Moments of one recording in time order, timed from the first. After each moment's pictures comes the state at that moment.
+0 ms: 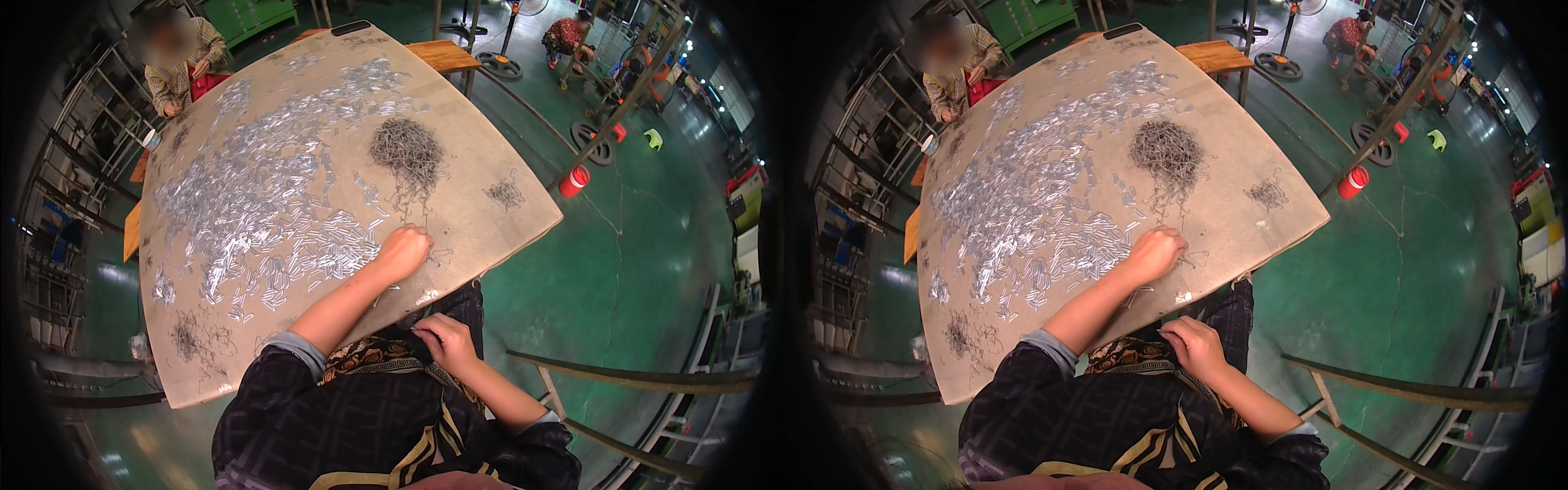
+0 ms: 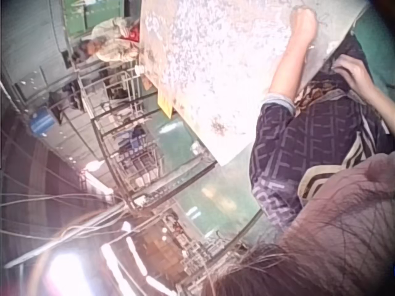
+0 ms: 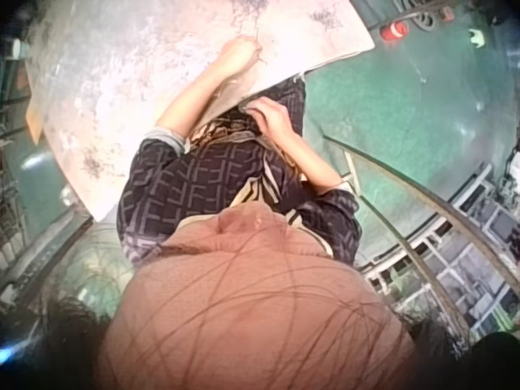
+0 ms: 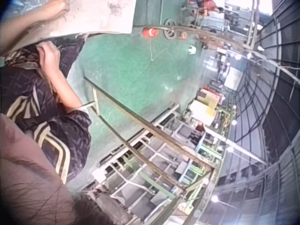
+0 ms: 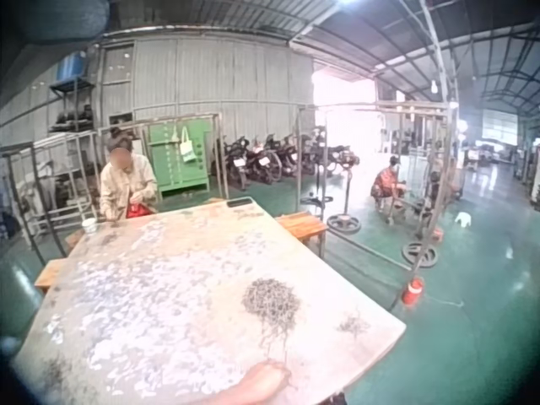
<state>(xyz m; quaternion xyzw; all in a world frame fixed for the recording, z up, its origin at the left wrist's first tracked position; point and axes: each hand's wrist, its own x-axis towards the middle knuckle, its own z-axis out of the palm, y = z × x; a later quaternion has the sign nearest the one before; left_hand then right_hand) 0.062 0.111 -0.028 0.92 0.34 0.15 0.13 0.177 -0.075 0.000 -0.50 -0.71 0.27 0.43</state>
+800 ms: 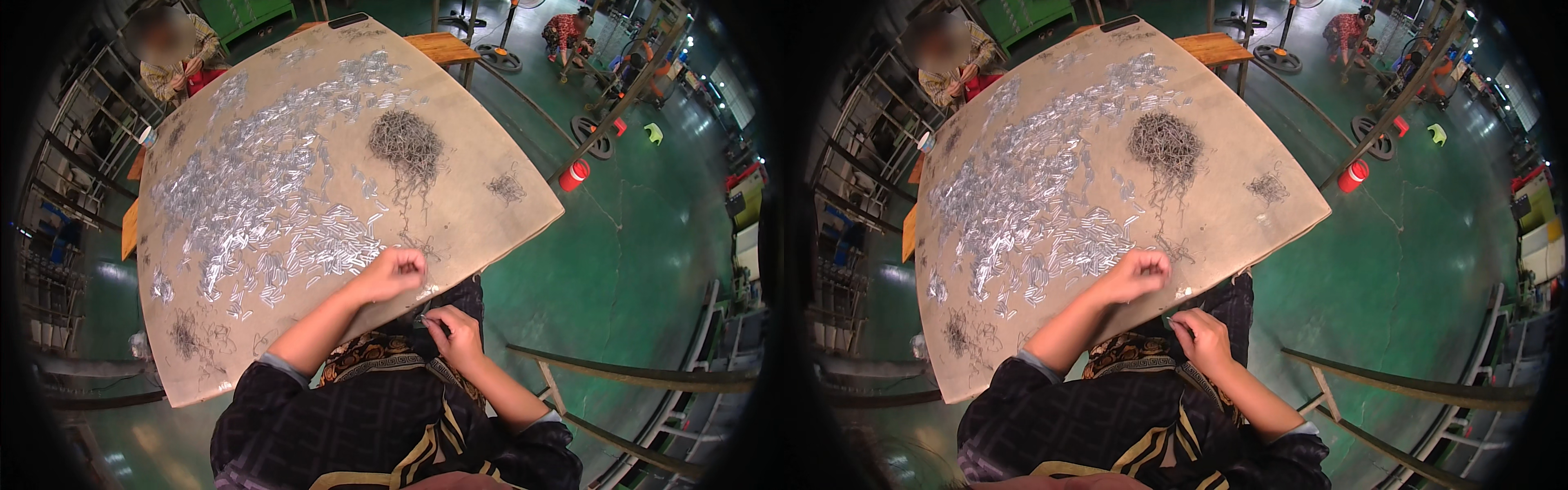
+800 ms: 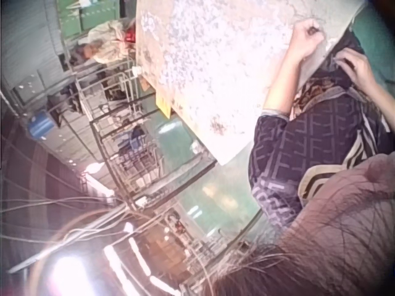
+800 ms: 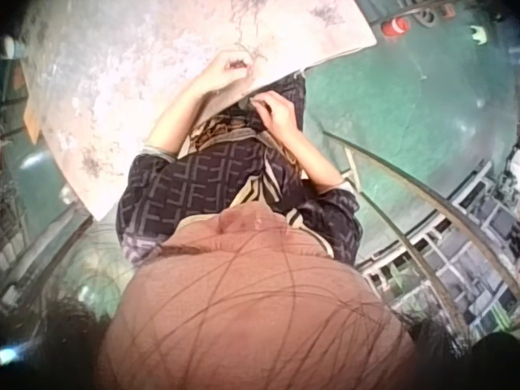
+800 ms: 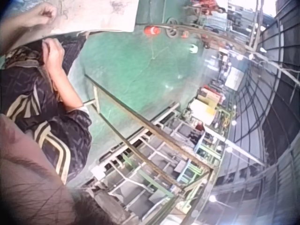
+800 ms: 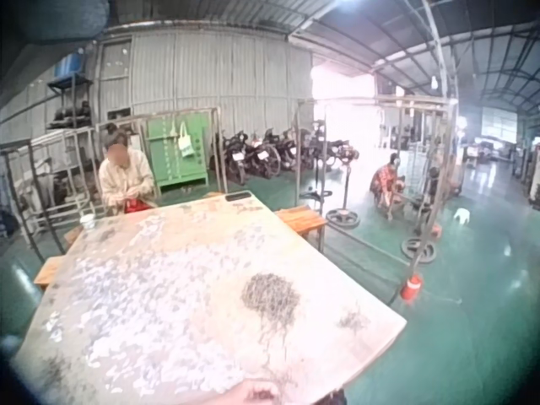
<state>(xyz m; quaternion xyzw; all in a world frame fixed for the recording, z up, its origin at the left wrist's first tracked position) 0.017 0.068 0.004 0.65 0.29 0.22 0.67 0.181 -0.075 -0.004 -0.54 -0.67 0.25 0.45</state>
